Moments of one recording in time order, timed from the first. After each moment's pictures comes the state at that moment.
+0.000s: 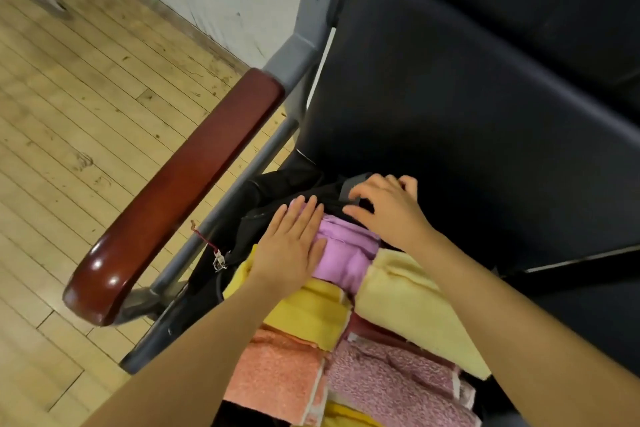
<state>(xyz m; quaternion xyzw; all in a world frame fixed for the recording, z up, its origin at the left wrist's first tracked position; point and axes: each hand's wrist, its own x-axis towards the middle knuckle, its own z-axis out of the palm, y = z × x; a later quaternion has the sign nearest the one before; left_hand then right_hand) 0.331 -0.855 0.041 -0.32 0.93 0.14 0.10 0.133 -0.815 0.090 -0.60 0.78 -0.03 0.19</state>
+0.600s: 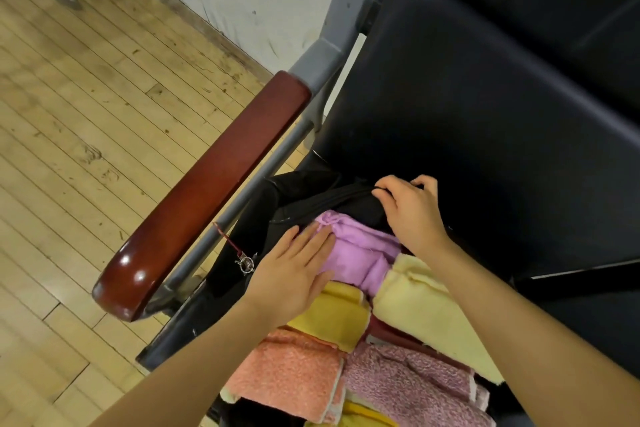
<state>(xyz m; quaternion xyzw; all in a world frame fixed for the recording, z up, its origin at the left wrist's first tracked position) 0.379 -0.853 0.062 -0.22 0.97 0.10 0.04 0.157 -0.822 0.113 -0.54 0.82 -0.15 0.12</state>
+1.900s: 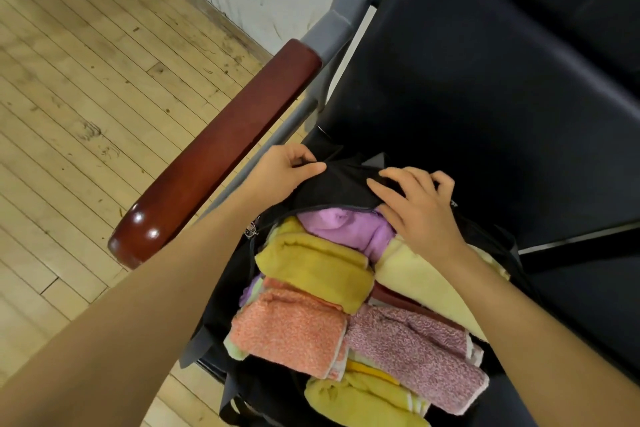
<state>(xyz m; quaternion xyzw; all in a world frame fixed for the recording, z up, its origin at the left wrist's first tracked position) 0.358 -0.933 0.105 -0.42 0.72 0.55 -0.05 0.173 -0.767 0.115 -0.72 0.69 -0.09 -0.07</state>
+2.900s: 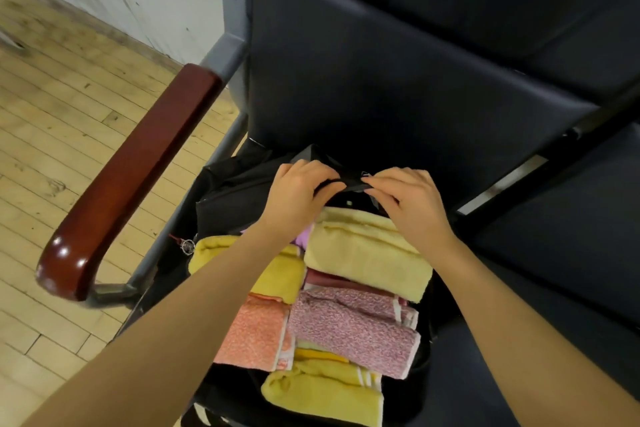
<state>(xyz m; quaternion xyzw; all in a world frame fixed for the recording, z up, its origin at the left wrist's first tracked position) 0.253 -0.814 0.130 -0.25 0.90 0.31 -0.17 0.109 -0.679 0.148 -0.56 0.78 -0.28 0.05</state>
